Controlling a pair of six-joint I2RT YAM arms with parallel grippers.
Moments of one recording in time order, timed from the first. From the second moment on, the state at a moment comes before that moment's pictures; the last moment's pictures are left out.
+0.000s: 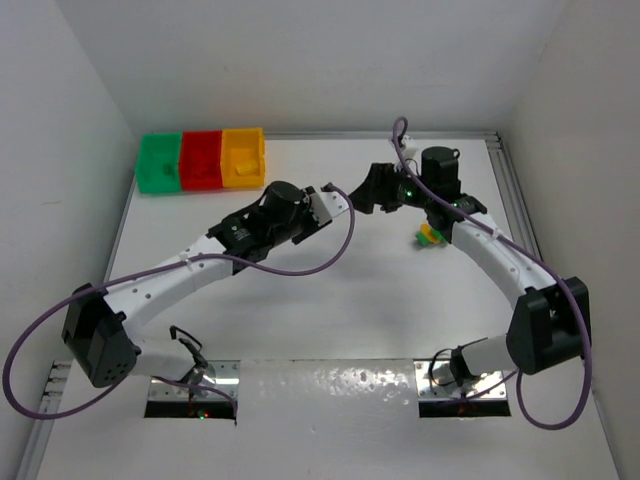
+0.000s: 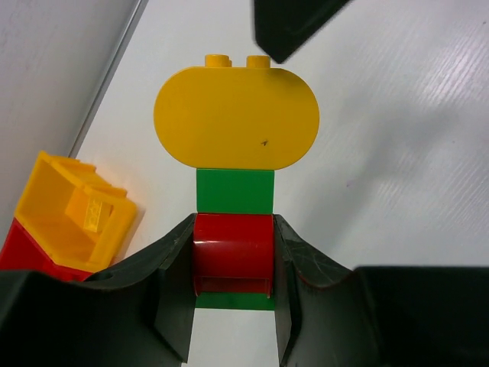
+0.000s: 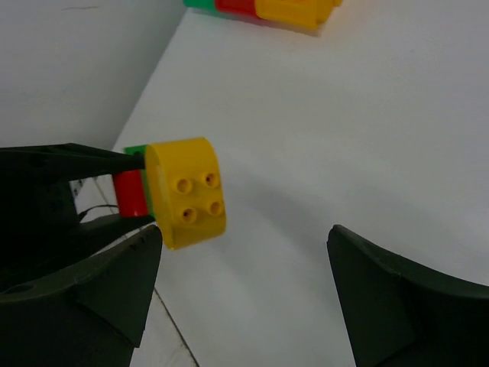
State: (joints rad) left arm -0.77 1.32 1.10 -0.31 -0.11 0.48; right arm 0.31 1.40 1.02 -0.05 -0.59 0.39
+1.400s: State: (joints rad) left arm -0.71 1.34 1.04 -0.32 0.01 0.37; right arm 0.20 1.49 0.99 0.18 -0.81 0.51
